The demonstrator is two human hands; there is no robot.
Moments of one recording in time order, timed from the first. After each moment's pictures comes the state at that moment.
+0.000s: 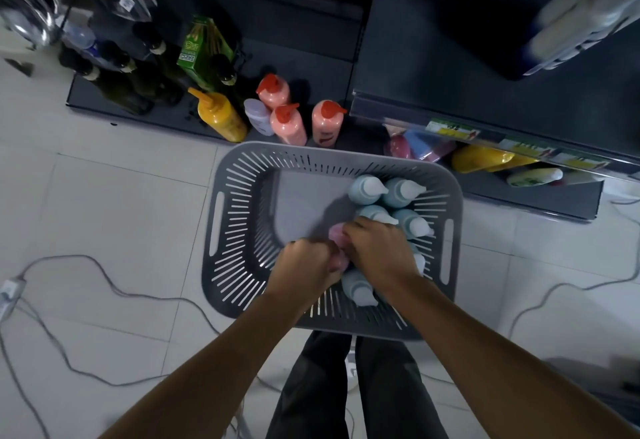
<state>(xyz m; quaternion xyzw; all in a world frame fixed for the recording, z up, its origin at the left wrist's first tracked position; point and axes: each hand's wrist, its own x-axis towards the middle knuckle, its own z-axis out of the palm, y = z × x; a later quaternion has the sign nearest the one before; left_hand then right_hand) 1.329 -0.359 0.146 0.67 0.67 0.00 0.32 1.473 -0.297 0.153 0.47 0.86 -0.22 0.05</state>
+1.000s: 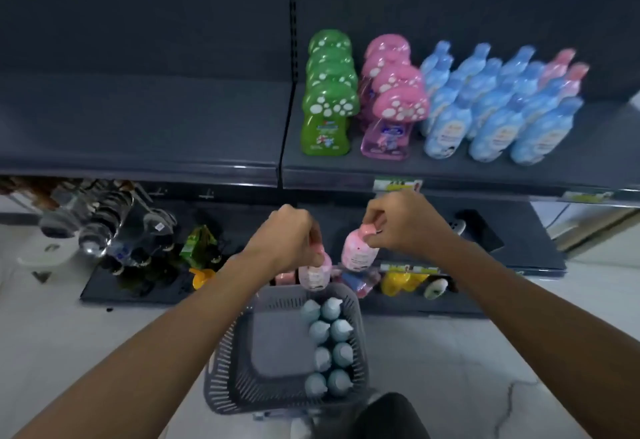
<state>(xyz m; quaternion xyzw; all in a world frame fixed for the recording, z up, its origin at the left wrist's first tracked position) 1.351 -0.235 0.490 0.74 0.63 0.06 0.23 1.576 -0.208 0.519 0.53 0.83 -0.17 -0.09</state>
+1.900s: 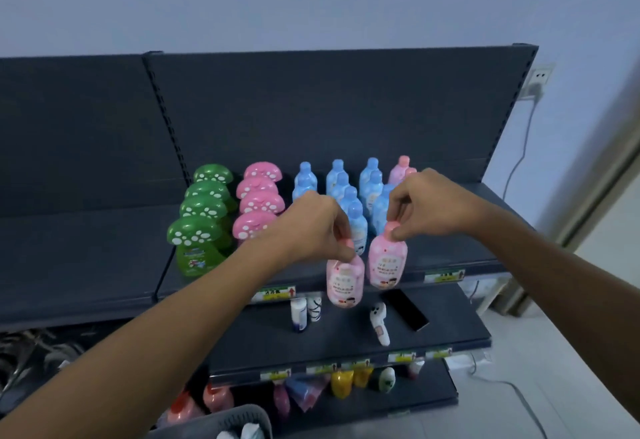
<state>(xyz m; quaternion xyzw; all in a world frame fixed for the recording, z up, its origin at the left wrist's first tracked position) 1.605 -0.138 0.678 0.86 0.46 0.16 0.14 1.837 -0.145 0.710 0.58 0.80 -0.12 -0.11</state>
